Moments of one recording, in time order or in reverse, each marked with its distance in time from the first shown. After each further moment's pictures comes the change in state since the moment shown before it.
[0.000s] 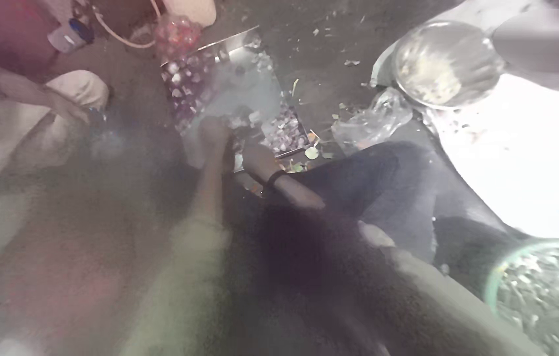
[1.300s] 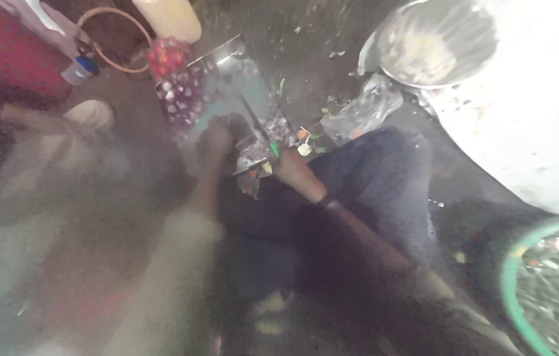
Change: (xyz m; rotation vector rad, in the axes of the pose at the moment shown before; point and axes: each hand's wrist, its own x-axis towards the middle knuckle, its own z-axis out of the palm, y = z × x) left_hand 0.018 0.008 0.045 0.293 0.099 0.309; right_hand -0.080 0.088 -0.023 0.476 0.254 0.030
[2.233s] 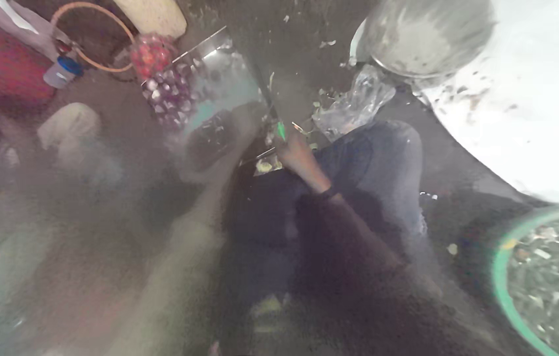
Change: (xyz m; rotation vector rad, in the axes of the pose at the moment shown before) left_hand -0.010 0.107 -0.028 -0.394 -0.122 0.183; right_hand -0.010 0.009 -0.035 0.215 0.085 0.078
